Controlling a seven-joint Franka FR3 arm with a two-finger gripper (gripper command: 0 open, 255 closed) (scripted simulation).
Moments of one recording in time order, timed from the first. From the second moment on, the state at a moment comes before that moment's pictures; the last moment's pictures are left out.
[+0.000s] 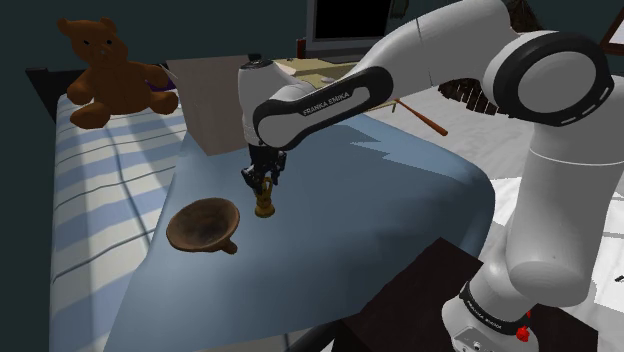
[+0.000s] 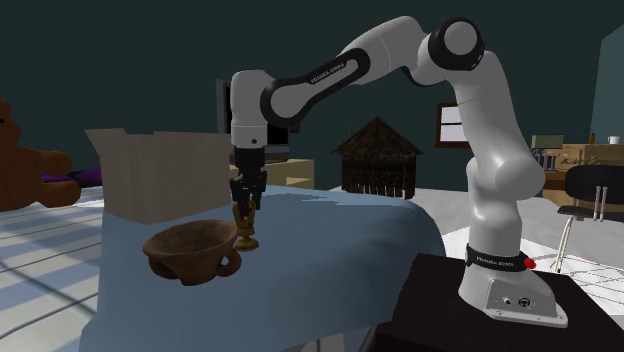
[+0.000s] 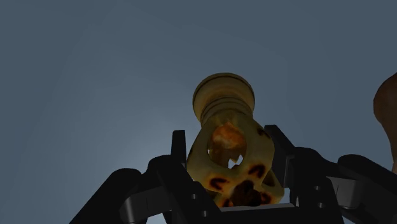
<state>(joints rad) 0.16 0.26 0.26 -1.83 -0.18 2.11 0.41</state>
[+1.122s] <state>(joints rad) 0.16 0.21 0.27 -1.70 -0.15 1.93 0.38</state>
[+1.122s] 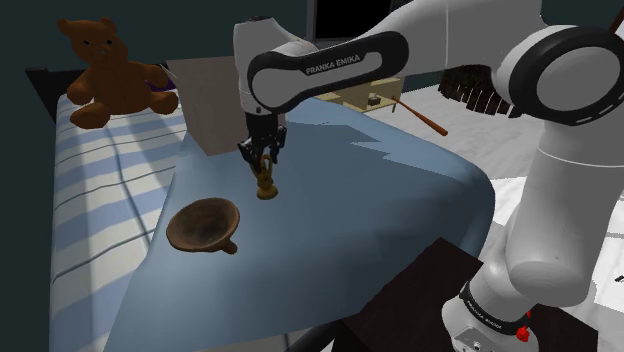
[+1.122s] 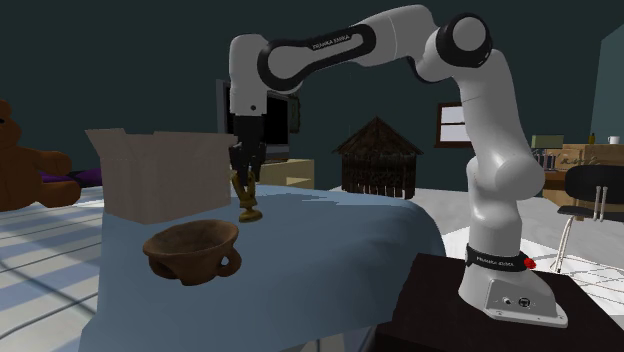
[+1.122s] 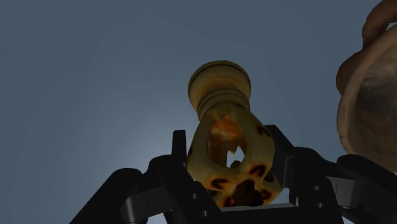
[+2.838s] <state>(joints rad) 0.32 0.38 0.33 -1.18 -0.21 1.55 0.53</state>
